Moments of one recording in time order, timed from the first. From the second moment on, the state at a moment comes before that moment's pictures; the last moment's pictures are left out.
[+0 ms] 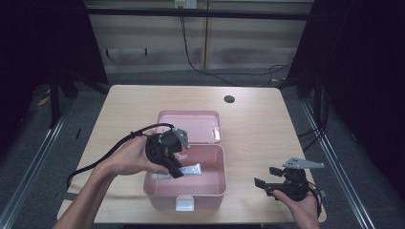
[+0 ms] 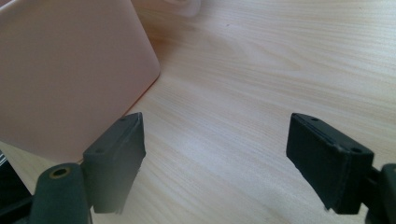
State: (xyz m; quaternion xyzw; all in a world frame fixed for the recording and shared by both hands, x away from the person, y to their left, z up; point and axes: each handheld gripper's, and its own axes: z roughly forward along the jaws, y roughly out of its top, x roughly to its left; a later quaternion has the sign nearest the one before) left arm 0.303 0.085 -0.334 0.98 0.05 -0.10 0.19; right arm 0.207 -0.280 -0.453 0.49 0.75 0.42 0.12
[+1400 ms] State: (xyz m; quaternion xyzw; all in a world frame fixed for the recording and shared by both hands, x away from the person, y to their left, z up) left arm 0.299 0.047 -0.391 0.98 0.05 -0.14 0.16; right arm 0.207 -0.279 -0.454 0.49 0.75 0.42 0.12
